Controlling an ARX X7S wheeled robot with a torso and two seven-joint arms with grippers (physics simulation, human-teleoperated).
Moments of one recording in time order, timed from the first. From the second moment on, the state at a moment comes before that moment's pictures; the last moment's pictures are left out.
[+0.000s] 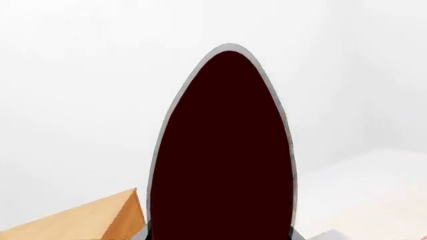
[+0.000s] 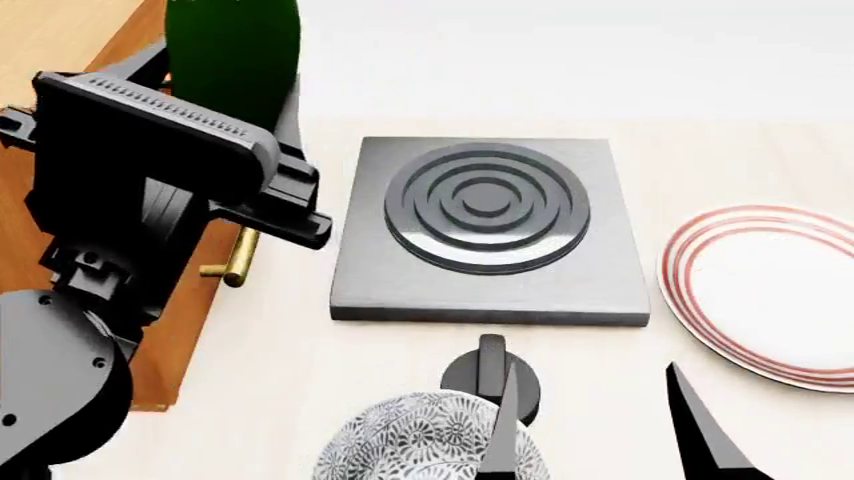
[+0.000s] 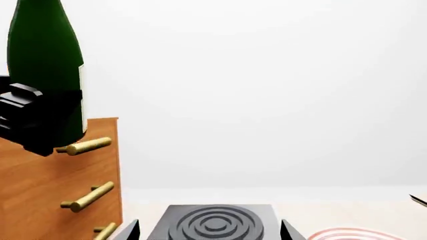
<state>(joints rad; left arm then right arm) -0.98 -0.37 0.66 0.29 -0.54 -0.64 -0.49 -0.05 0.43 -0.21 -0.81 0.39 0.31 0.43</state>
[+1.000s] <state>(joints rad) -1.52 -0.49 0.60 -0.21 -0.49 -0.78 -0.28 -0.05 0.45 -0.22 -0.83 0.42 0.31 0.43</state>
